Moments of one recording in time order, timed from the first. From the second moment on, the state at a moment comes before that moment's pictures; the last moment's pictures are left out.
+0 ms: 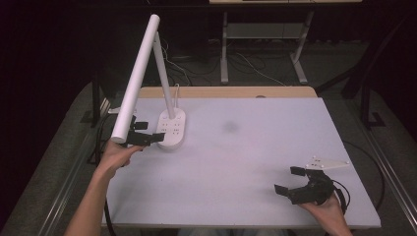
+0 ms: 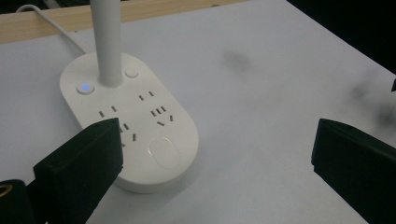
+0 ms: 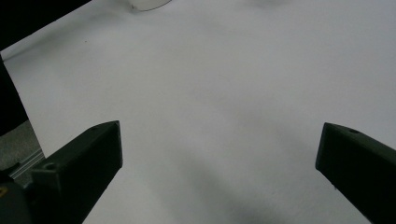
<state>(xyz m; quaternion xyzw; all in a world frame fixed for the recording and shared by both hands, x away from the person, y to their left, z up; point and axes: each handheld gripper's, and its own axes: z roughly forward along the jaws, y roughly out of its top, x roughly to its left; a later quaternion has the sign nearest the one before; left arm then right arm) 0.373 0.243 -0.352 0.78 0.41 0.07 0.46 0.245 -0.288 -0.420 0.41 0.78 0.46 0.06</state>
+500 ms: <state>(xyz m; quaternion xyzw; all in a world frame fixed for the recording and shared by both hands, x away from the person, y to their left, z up) 0.395 0.247 -0.347 0.78 0.42 0.08 0.46 0.245 -0.290 -0.420 0.41 0.78 0.46 0.07</state>
